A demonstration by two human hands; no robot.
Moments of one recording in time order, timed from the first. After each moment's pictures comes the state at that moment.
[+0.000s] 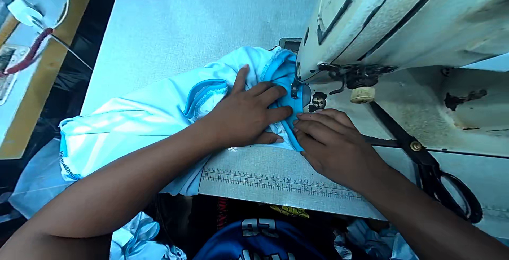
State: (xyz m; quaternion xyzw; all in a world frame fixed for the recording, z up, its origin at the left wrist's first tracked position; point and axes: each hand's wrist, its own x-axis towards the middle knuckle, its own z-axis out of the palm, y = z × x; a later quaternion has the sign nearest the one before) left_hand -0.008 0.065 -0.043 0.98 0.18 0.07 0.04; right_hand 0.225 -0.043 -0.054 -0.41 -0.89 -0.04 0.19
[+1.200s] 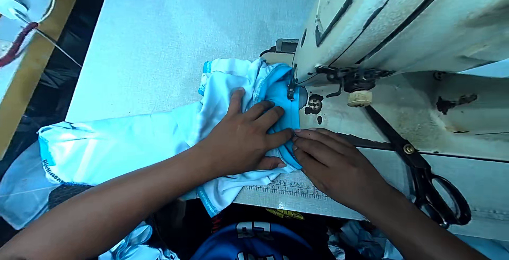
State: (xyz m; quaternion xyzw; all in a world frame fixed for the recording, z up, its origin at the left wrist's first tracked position) left_hand -0.008 0.025 -0.047 0.97 0.20 0.11 0.03; right_hand 0.230 -0.070 -0.059 -0.41 -0.89 -0.02 0.20
